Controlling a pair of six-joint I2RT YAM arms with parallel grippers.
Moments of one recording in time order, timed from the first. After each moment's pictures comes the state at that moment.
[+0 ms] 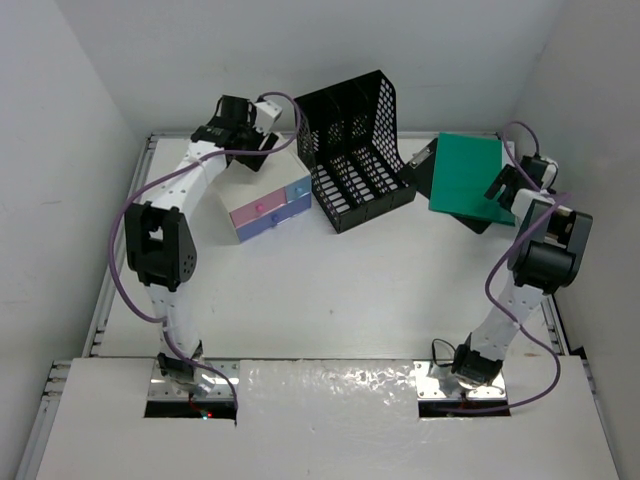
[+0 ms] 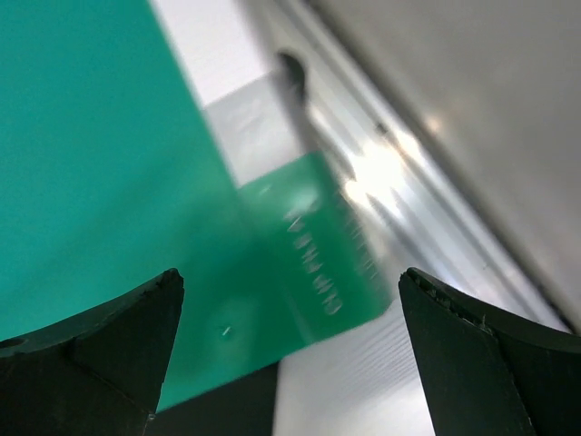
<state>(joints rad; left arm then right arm) -0.21 1.98 1.83 -0.61 -0.05 0.43 -0.40 1.99 1.23 0.02 0.19 0.23</state>
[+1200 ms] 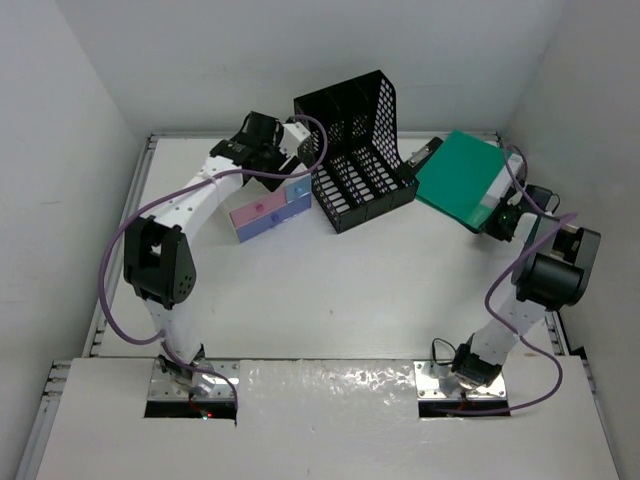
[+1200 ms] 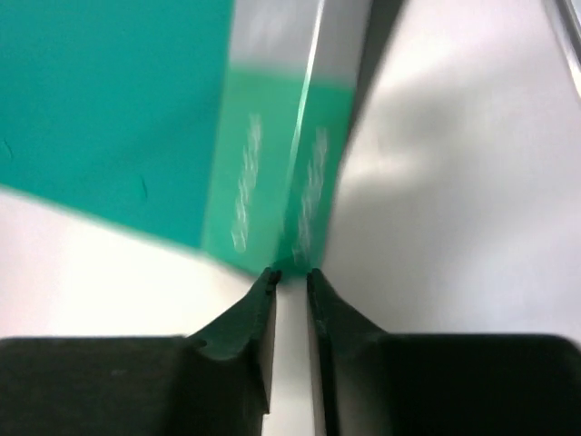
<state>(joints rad) -0.36 1.84 1.67 -0.64 -0.14 0.48 -0.47 1.89 1.00 0.02 -0.27 0.18</state>
